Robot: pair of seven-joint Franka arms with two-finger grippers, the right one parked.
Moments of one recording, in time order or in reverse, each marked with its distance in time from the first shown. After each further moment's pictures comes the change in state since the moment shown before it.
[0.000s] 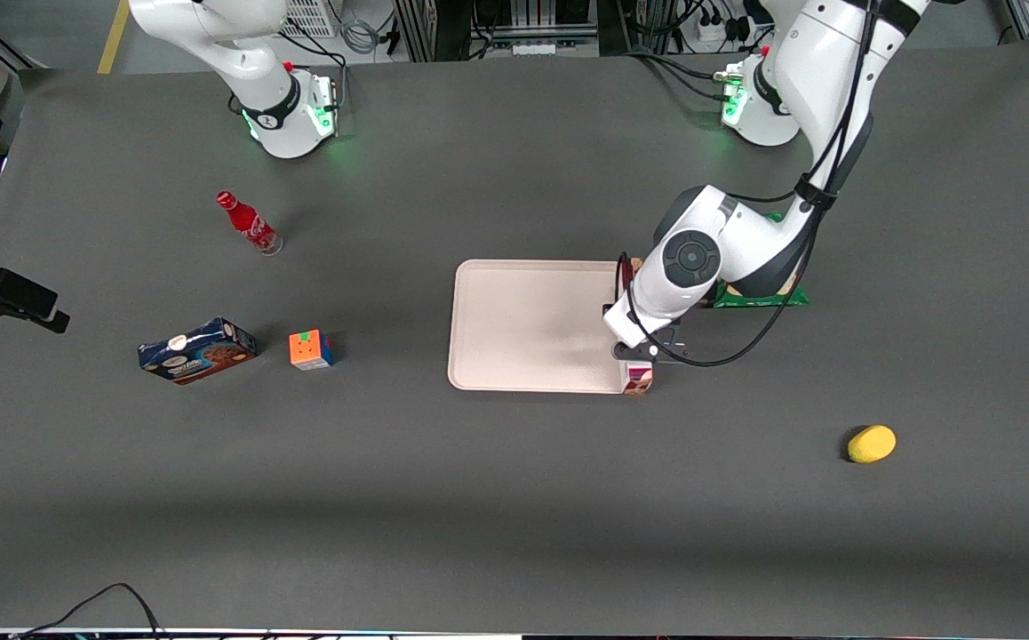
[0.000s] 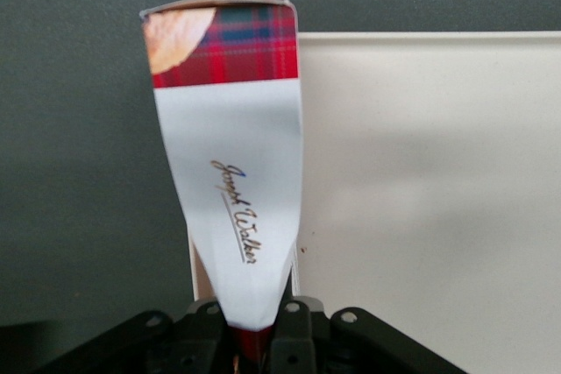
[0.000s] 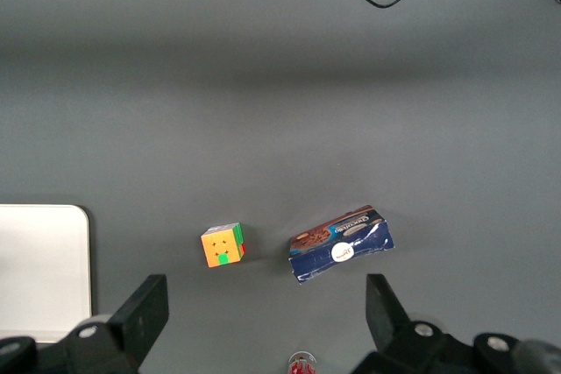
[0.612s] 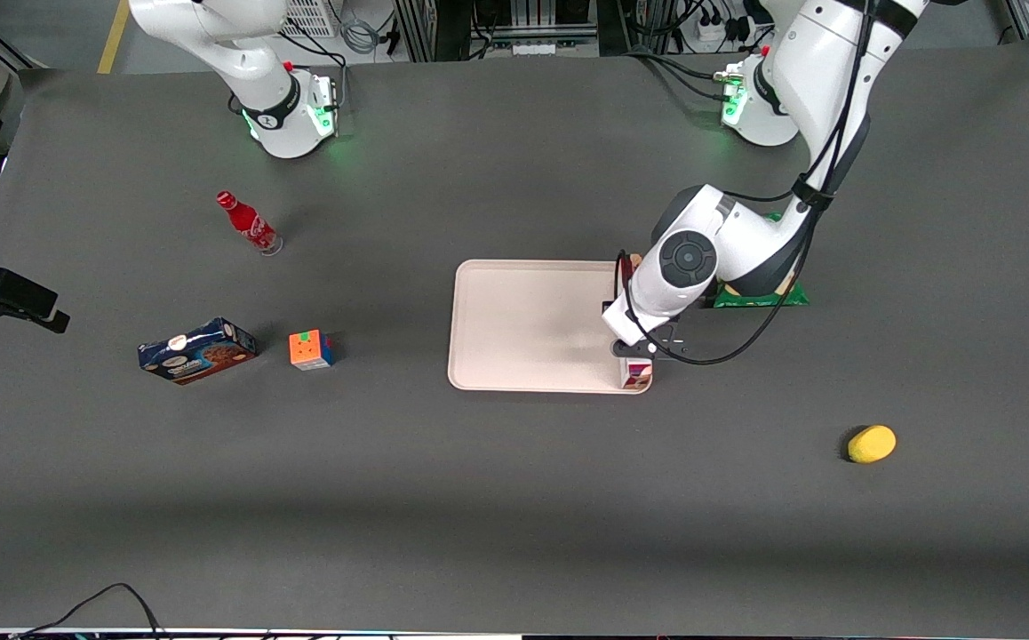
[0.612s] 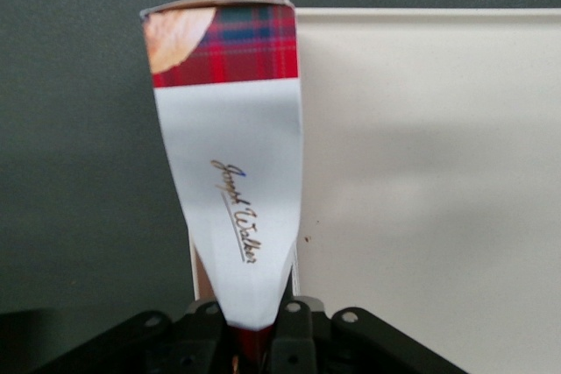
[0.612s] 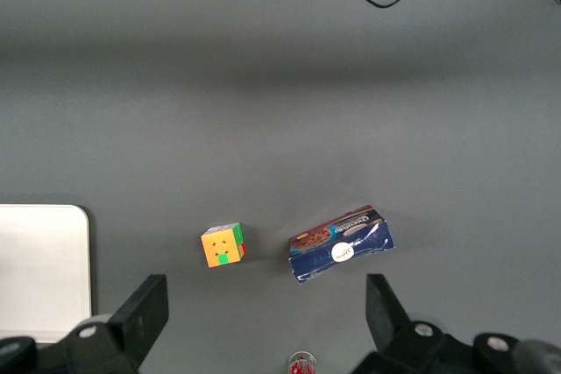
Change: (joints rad) arm 0.000 0.004 -0.004 -0.010 0.000 -0.009 -0.011
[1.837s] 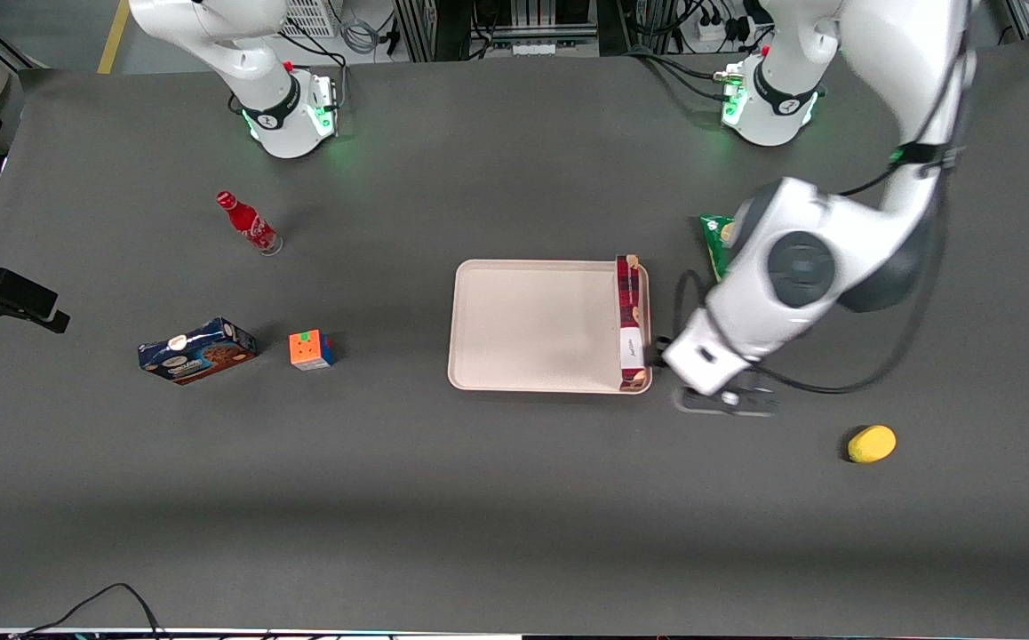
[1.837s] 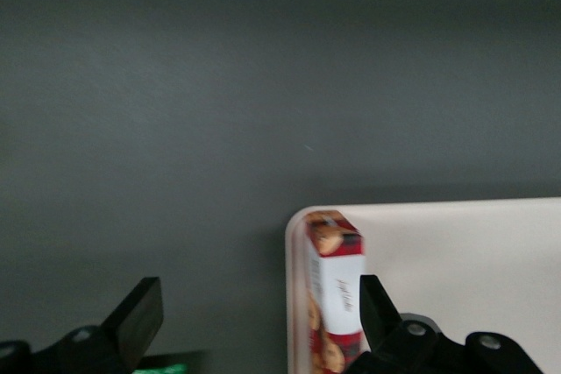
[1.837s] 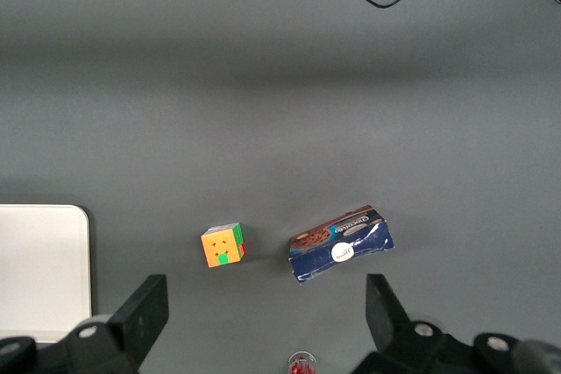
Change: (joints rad) arm 0.044 -0.066 0.127 0.407 -0.039 -0.326 0.208
